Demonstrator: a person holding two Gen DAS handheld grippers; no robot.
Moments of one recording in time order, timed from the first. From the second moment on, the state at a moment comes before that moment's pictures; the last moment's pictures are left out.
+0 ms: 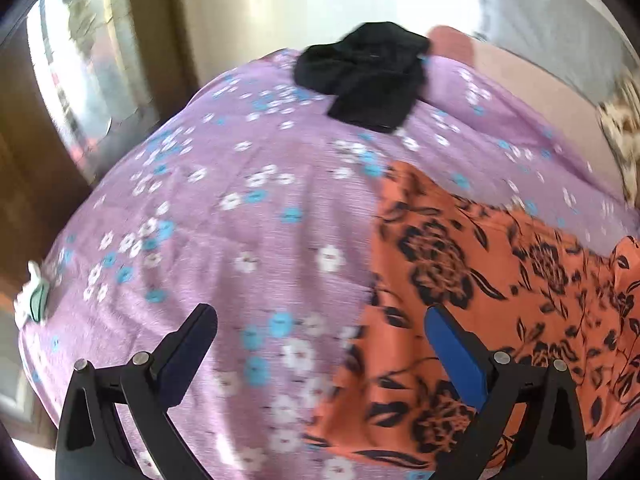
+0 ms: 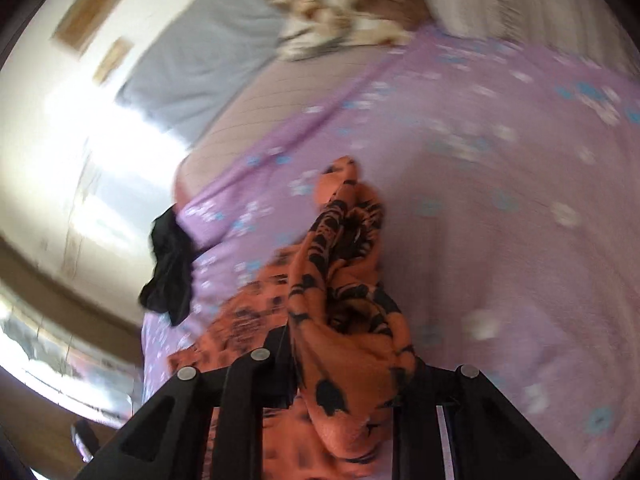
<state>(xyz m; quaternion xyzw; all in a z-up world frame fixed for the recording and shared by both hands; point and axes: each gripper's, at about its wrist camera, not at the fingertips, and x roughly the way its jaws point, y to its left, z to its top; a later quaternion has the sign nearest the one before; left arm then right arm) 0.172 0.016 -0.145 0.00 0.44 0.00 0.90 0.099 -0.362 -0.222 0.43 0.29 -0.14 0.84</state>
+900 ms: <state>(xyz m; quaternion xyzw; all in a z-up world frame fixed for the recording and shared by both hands) 0.195 0.139 -0.130 -0.13 0.43 0.08 0.89 0.218 -0.136 -0.262 0.45 0.39 0.08 0.80</state>
